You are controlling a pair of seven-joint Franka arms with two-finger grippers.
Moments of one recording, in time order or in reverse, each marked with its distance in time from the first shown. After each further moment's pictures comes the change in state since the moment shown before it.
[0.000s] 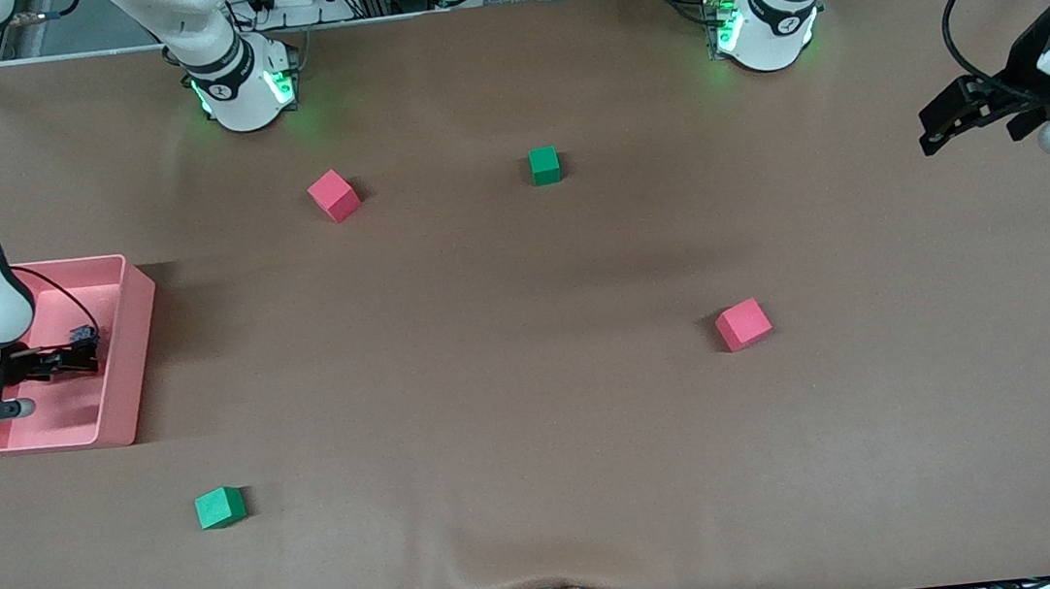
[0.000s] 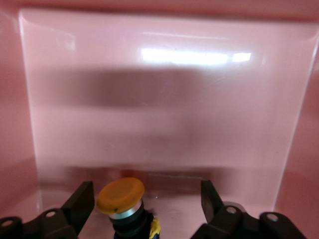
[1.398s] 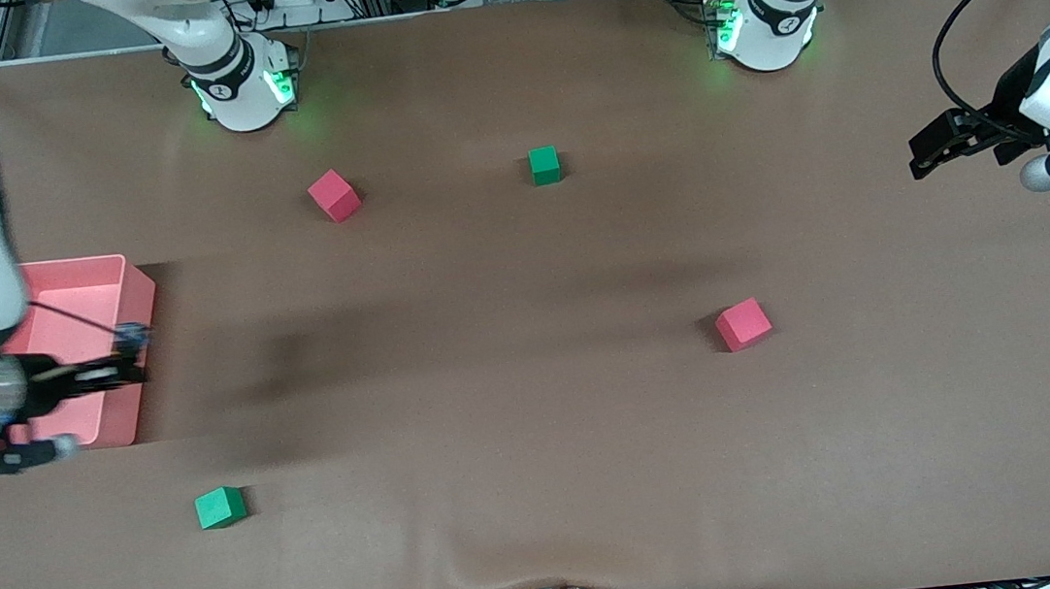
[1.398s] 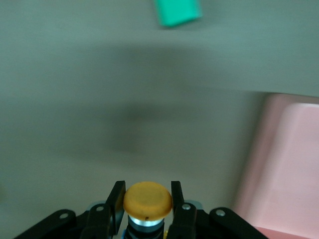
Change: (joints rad) left arm 0.005 0.041 -0.002 -0.006 0.000 0.012 0.000; right arm 0.410 -0.103 0.036 0.449 0.160 -0.682 0.413
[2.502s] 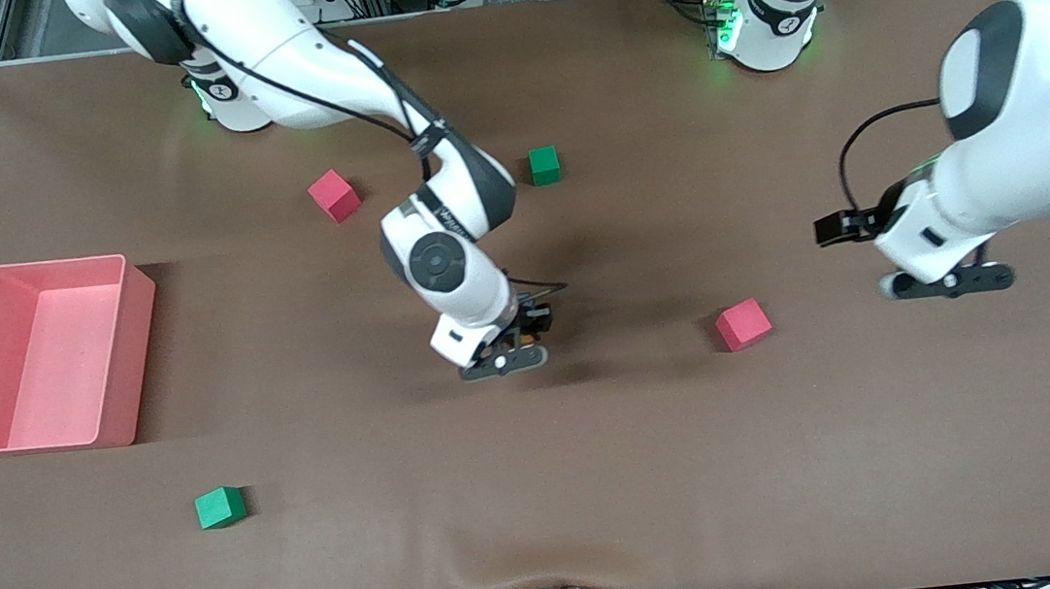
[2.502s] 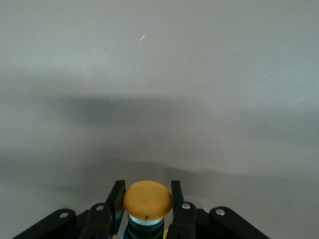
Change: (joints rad) left arm -0.090 0.240 -0.022 -0.025 -0.003 0.095 -0.008; right arm 0.732 0.361 -0.001 0.055 0.063 0.694 0.609
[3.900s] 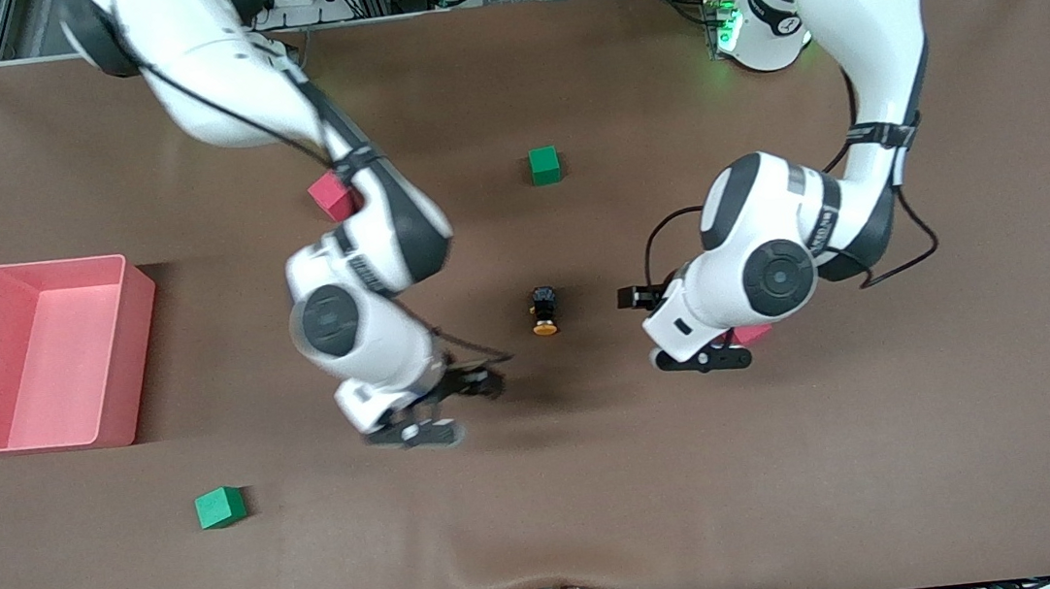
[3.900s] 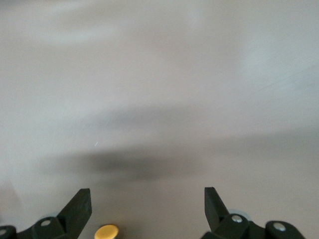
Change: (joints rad) left arm -0.297 0.374 -0.007 0.196 -0.143 0.222 -0.210; right arm -0.242 -0.070 -0.039 0.208 0.000 -0.268 0.038
